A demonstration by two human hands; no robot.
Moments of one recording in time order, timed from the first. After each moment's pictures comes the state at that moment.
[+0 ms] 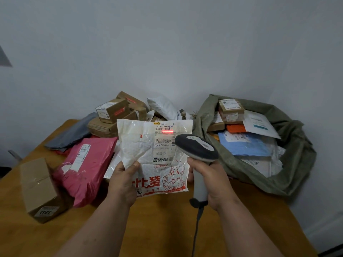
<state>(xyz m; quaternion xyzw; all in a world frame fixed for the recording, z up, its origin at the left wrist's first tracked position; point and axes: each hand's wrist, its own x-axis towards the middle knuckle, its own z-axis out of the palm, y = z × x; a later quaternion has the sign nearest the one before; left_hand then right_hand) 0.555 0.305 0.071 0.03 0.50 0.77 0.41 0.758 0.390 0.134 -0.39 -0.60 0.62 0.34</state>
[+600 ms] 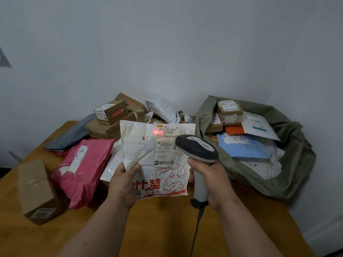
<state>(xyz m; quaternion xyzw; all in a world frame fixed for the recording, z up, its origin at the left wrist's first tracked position) 0.565 0.313 0.072 0.03 0.52 0.76 0.40 0.768 0.403 0.136 -0.37 -0.60 0.62 0.36</state>
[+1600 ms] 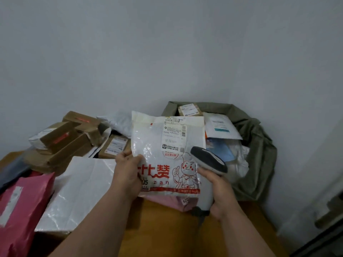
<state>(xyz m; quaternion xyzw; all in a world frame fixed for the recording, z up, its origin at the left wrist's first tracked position) 0.642 0.472 0.130 0.14 0.56 0.69 0.44 0.863 0.520 0.100 -0.44 -0.34 0.73 0.41</state>
